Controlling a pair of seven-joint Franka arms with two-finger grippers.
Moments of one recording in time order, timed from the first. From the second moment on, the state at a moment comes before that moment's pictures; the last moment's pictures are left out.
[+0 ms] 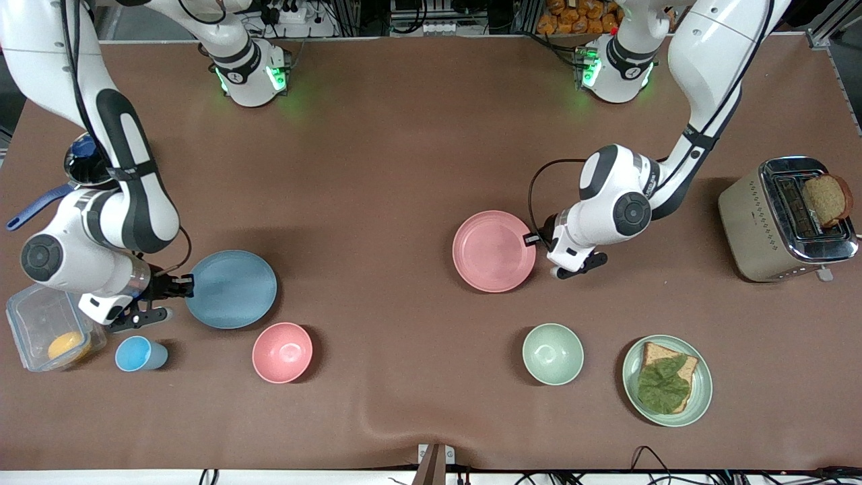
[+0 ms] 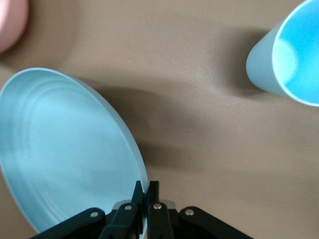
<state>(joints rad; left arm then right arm) 0.06 0.49 -0.50 -2.01 -0.14 2.33 -0.65 -0.03 0.50 -0.06 -1.77 0.09 2.20 -0.38</state>
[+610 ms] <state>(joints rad) 0.11 0.40 -0.50 -1.90 -0.03 2.25 -0.67 0.02 0.42 -0.01 -1.75 0.20 2.05 -0.36</state>
